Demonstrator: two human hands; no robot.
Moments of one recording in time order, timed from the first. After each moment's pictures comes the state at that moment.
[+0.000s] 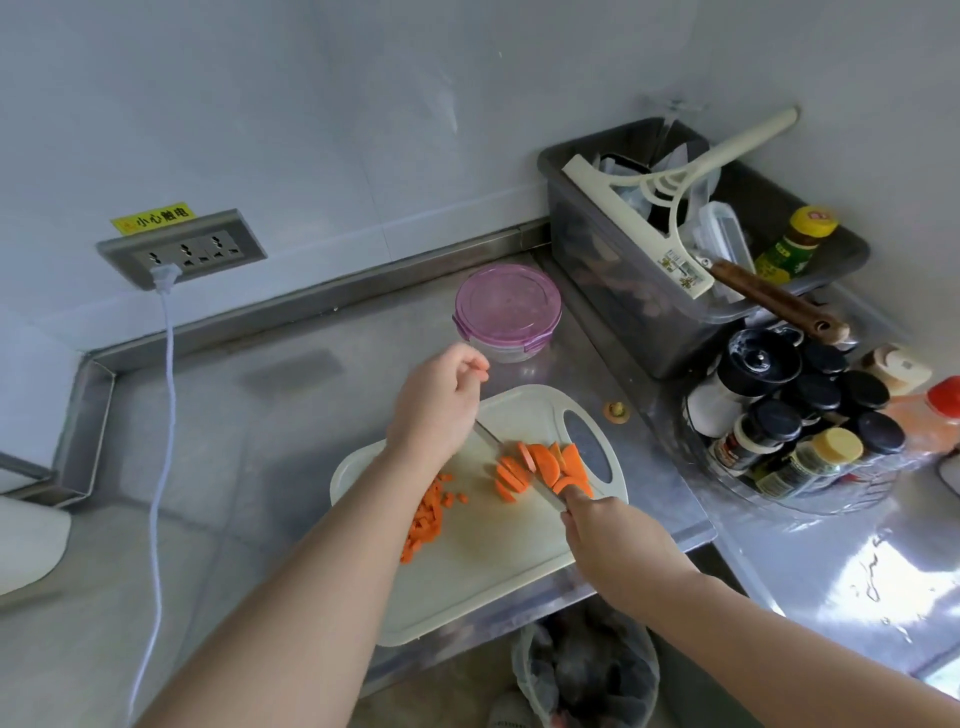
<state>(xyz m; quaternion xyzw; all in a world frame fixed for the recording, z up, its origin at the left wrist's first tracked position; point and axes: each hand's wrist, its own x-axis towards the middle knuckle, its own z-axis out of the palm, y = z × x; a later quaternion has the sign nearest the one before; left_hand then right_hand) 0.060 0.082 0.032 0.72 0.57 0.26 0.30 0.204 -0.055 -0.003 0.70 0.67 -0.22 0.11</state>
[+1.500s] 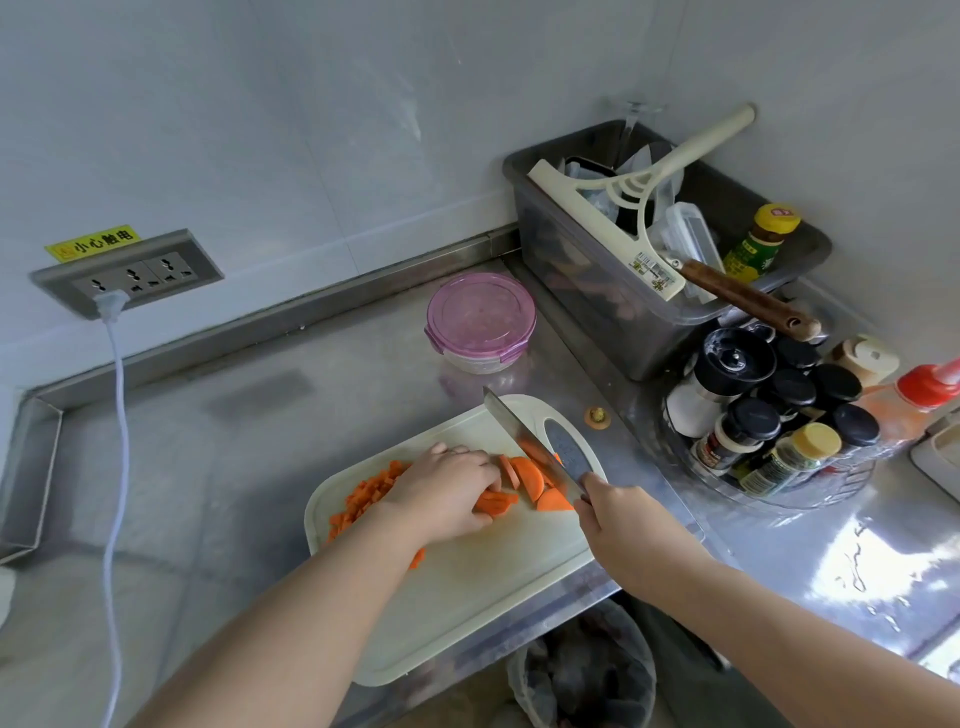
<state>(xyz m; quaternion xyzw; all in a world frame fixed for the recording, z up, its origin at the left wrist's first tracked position) 0.057 0.073 -0.029 0.93 0.32 -0.14 0.11 0.229 -0.045 -0.001 0.76 0.59 -0.29 -0.01</state>
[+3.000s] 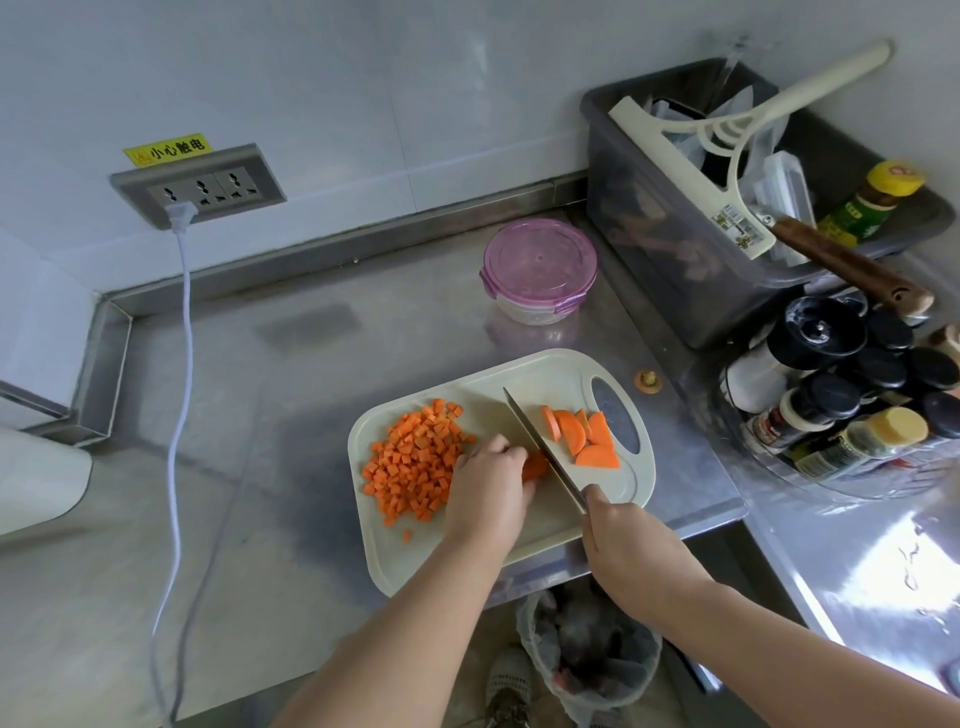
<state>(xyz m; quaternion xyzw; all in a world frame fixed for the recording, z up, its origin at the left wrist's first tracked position) 0.056 0.000 -0.055 0.80 0.56 0.02 0.19 0.187 -0.072 -0.013 0.73 0.59 -0.34 0.09</state>
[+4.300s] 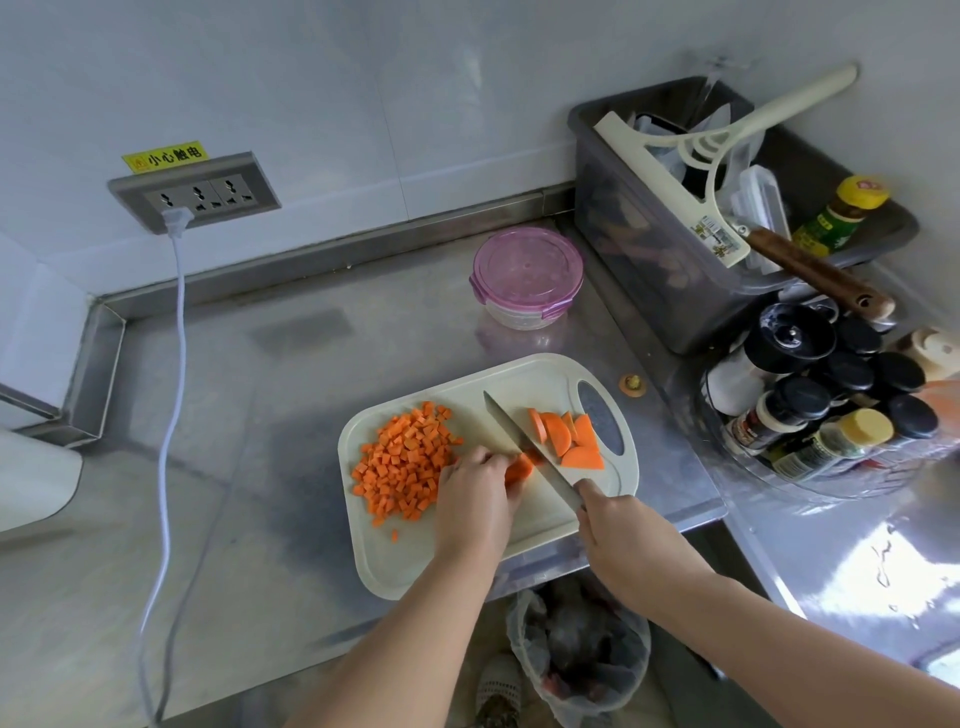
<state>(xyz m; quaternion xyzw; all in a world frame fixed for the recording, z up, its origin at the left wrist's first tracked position) 0.057 -0.016 -0.062 0.76 0.61 0.14 0.18 0.197 -0.075 -0.003 0.70 0.64 -0.29 0.07</state>
